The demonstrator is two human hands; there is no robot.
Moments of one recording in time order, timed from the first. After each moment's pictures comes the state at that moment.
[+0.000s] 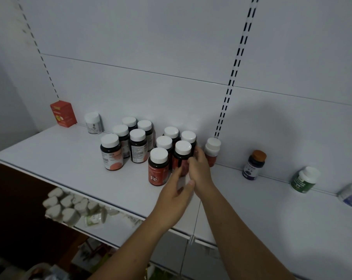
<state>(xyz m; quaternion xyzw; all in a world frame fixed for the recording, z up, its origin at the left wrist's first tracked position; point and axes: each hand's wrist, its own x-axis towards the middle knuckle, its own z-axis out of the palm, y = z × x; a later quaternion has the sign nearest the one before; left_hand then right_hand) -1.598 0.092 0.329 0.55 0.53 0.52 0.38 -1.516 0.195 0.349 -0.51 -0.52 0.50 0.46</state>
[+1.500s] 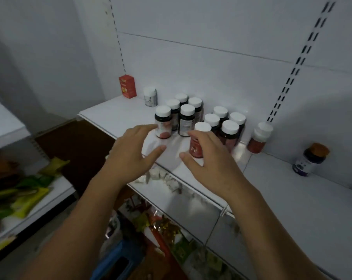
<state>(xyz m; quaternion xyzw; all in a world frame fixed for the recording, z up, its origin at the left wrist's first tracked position) -1.751 -0.023 0.390 0.58 0.75 0.30 -0.03 -1.527 0.074 0.408 -0.32 -0.88 0.24 0.26</state>
